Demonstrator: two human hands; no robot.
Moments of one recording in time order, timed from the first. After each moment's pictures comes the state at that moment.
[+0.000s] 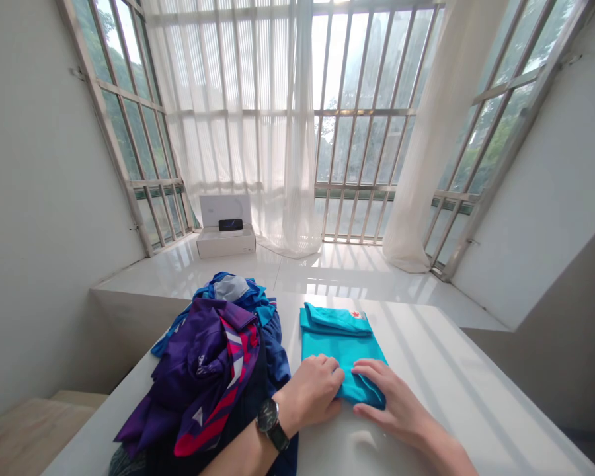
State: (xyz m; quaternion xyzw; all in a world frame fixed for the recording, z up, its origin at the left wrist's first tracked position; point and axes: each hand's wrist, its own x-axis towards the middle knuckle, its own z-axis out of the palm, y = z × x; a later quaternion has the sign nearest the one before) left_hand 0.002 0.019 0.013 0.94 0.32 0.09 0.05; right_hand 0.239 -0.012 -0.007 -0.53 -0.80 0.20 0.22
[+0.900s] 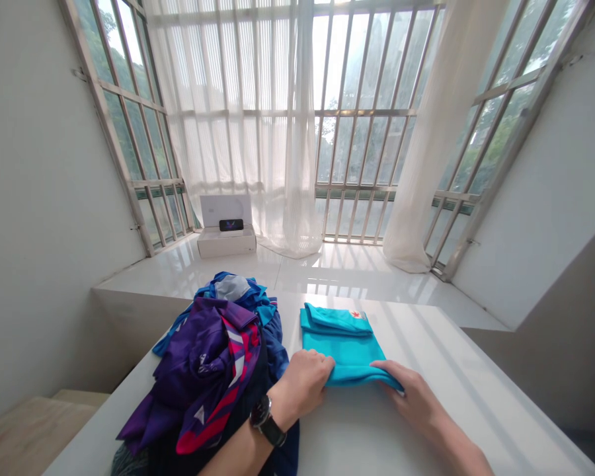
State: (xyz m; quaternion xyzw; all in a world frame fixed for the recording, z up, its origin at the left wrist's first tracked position) left_hand -0.008 0.024 0.022 0.91 0.39 0.06 0.06; right_hand 0.276 0.001 -0.027 -0.55 -0.75 0.19 0.32
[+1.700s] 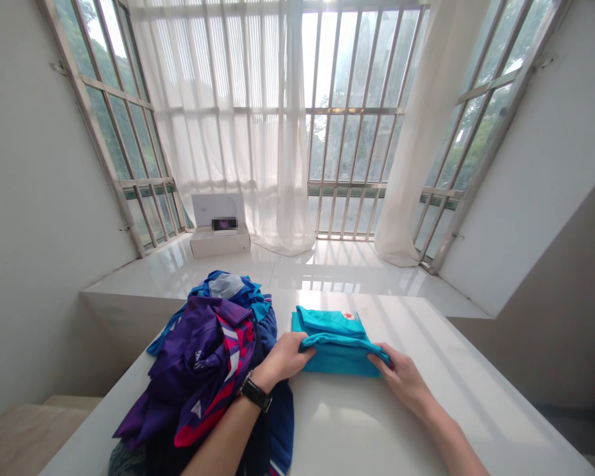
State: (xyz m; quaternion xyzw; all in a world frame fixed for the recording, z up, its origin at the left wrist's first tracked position) left_hand -0.029 0.058 0.009 0.82 0.45 0.22 0.27; right_hand 0.269 0.002 -0.016 -0.61 -0.66 0.23 0.36
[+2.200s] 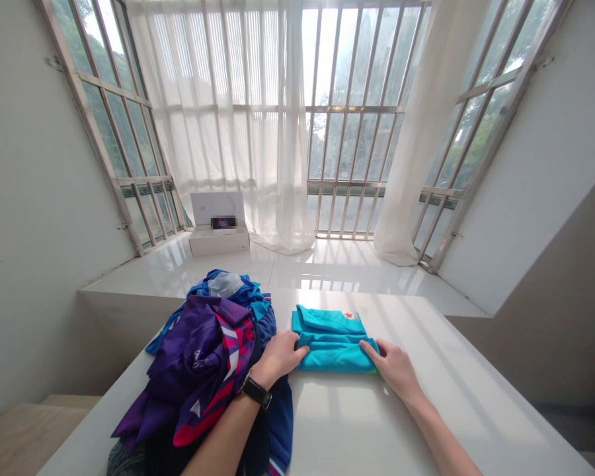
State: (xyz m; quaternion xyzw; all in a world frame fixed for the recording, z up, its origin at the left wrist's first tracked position) left_hand -0.033 0.055 0.015 0.79 0.56 0.13 0.20; right_hand 0.261 0.022 -0.029 -0.71 -0.61 0.15 0.32
